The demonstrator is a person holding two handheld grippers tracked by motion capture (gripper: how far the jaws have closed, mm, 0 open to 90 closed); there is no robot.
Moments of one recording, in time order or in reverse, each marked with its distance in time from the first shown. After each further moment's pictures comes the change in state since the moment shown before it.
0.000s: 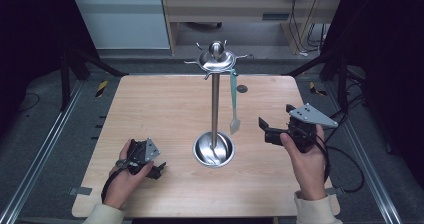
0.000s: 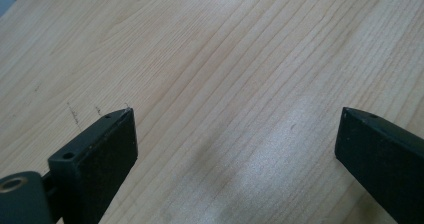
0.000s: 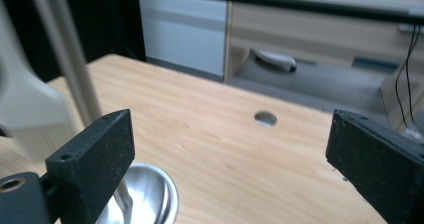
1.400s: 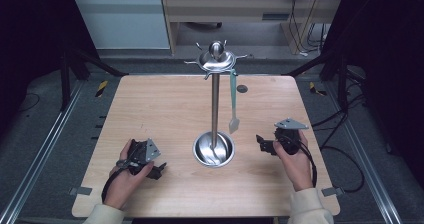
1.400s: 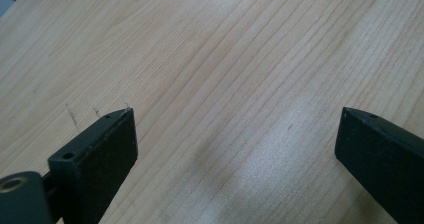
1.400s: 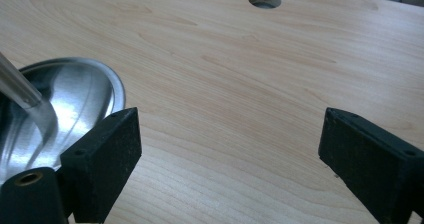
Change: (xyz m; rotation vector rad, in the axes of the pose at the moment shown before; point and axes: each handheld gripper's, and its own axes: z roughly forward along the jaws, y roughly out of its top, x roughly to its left) left arm -0.001 0.001 0.000 0.001 0.001 0.009; right arm -0.032 -0.099 0.075 0.292 -0.016 0.011
